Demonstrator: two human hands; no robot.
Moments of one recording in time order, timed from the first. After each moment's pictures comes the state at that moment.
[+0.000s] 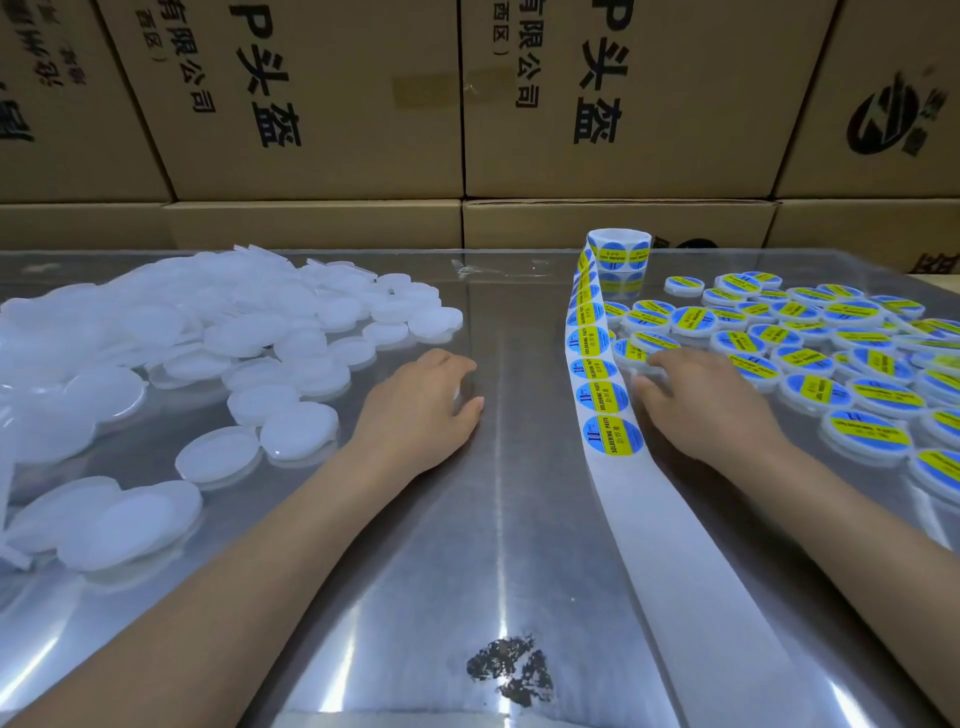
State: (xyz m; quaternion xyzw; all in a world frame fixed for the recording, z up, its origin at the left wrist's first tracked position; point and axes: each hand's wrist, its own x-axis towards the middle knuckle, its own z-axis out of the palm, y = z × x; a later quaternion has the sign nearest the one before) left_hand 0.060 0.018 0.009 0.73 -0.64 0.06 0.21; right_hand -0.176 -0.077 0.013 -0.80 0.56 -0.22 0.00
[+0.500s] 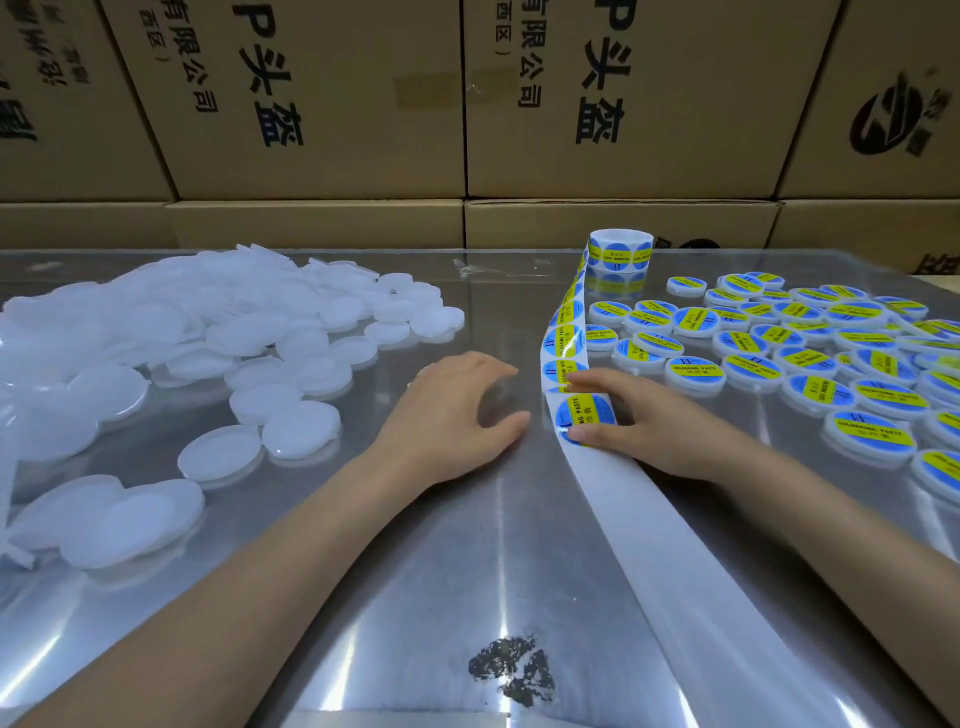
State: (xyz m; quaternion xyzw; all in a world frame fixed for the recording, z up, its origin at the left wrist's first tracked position) left_hand 0.045 0.017 0.007 0.65 -0.71 0.04 0.27; right_hand -0.161 -0.067 0.009 -0.88 0.37 -0.19 0.24
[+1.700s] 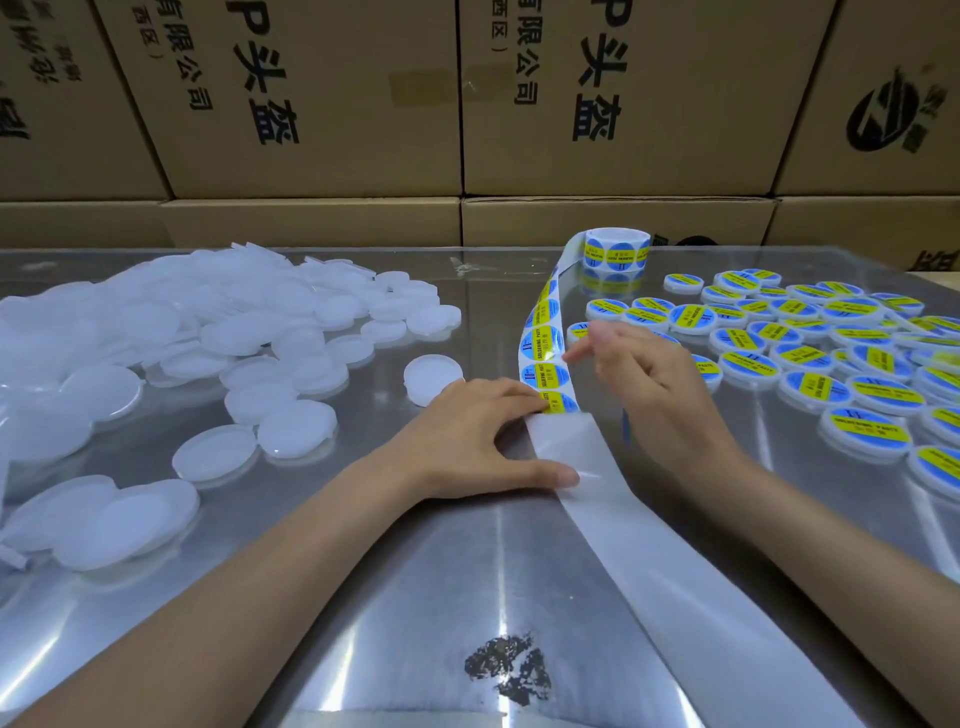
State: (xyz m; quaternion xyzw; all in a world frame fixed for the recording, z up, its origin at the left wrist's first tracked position) left_hand 0.034 0.019 0.007 0.59 -0.79 -0.05 0.18; right_hand -0.141 -0.037 0.027 -0.79 0.28 -0.48 0.27
